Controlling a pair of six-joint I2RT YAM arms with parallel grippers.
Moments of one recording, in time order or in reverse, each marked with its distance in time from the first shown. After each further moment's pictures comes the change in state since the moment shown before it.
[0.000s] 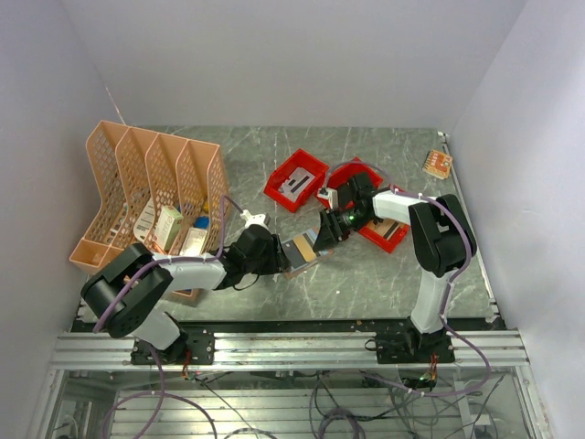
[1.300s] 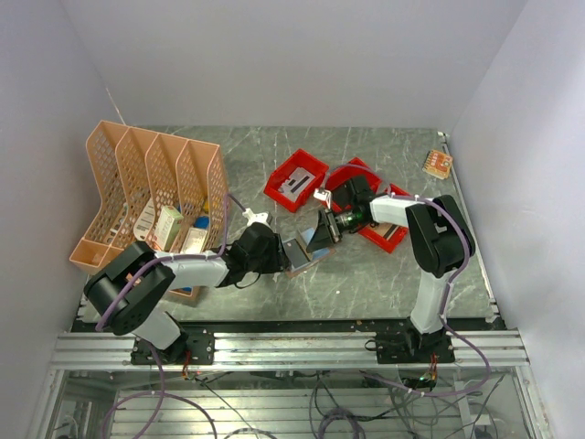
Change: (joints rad) left arm 0.000 0.019 0.031 -0.027 0.000 0.016; right arm 0.015 0.002 -0.050 0.138 -0.244 0.125
